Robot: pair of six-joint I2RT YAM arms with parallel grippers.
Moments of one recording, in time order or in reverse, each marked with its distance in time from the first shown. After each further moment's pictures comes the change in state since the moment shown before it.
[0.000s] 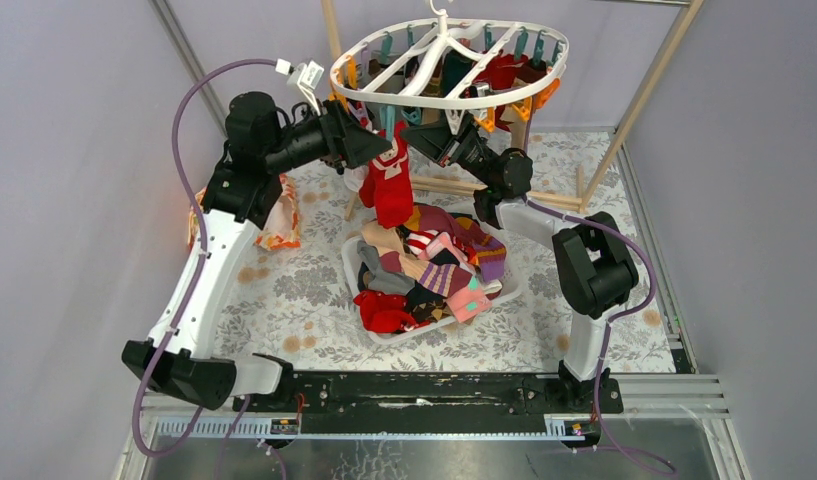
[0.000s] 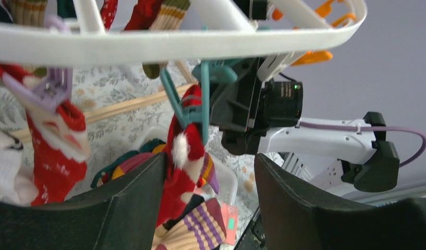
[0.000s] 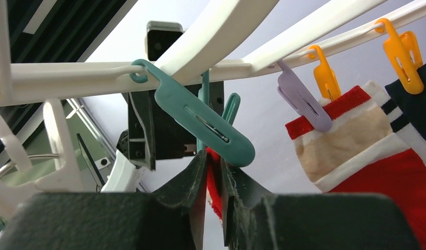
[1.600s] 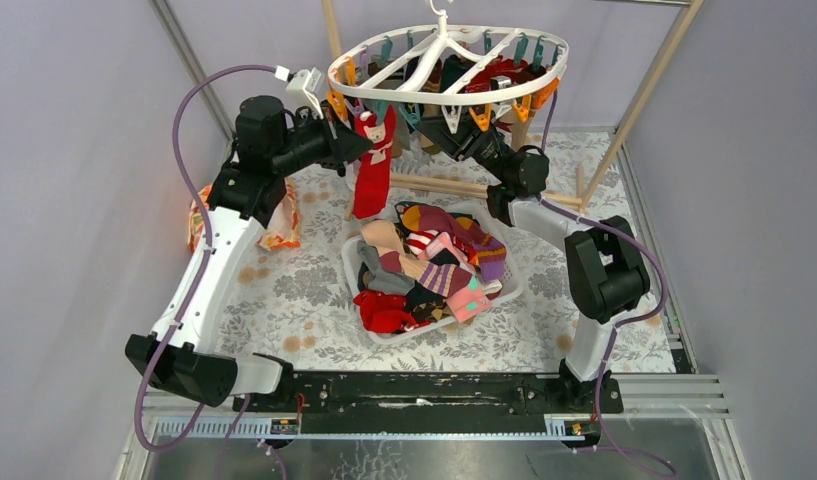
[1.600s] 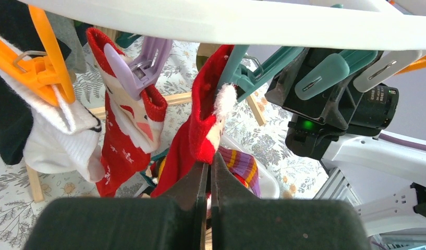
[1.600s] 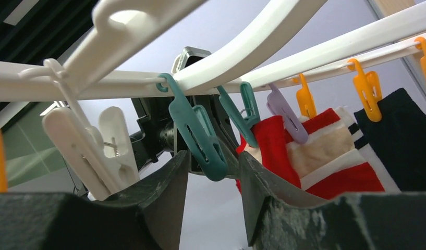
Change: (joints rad) left arm 0.000 -0.006 -0.055 -0.074 -0.177 0.103; right arm -0.059 -0.055 -0.026 0.004 -0.003 -0.056
